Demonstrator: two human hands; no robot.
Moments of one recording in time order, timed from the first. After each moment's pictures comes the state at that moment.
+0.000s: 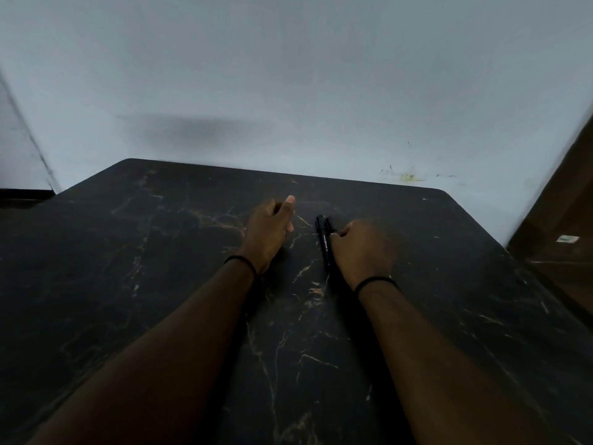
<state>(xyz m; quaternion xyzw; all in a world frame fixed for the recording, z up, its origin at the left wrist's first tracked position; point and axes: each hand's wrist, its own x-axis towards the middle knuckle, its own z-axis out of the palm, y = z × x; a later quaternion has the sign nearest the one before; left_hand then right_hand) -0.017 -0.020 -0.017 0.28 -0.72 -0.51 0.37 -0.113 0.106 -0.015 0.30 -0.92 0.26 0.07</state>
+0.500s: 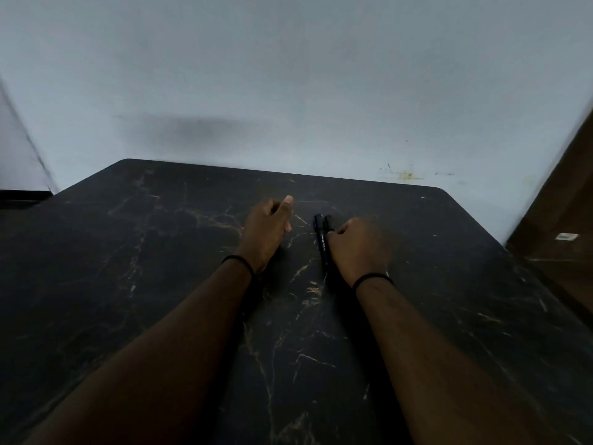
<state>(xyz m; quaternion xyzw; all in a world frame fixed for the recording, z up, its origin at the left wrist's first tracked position) -0.018 -0.021 -0.018 0.28 -0.73 -0.50 0.37 -0.115 0.103 -0.015 0.29 -0.91 0.31 0.04</state>
